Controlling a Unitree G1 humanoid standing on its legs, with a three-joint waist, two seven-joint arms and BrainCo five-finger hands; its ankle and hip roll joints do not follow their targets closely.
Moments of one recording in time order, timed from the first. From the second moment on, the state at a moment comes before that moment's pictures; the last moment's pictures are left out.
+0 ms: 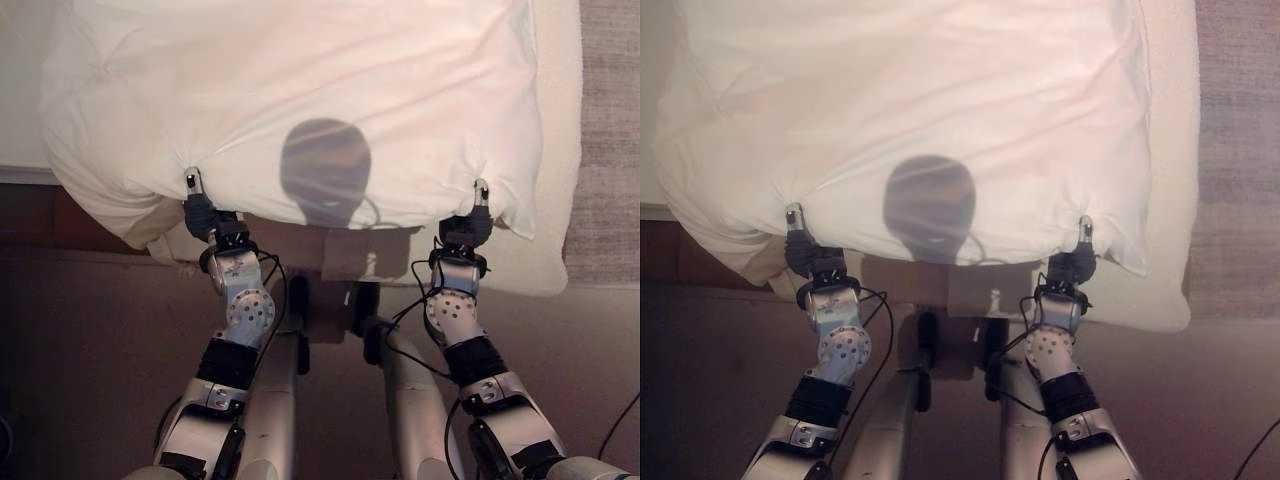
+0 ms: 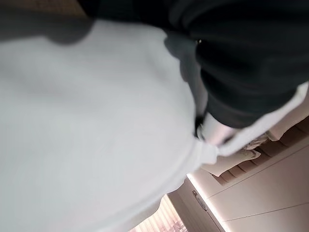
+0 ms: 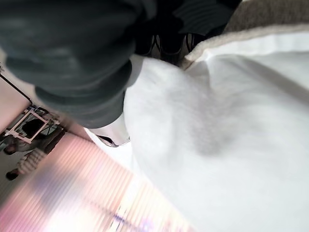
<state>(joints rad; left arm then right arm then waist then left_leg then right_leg) -0.54 0.13 -0.09 0.16 -1.20 -0.63 0.36 -0.54 -0.10 0.12 0.27 1.42 -0.61 -0.09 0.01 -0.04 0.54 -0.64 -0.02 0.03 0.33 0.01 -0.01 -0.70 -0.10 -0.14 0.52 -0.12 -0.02</state>
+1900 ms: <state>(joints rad) -0.40 0.08 -0.07 0.14 -1.27 -0.58 0.27 -0.31 -0.18 0.18 0.15 1.43 -0.56 -0.02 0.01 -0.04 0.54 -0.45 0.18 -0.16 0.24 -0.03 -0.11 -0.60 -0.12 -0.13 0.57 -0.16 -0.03</state>
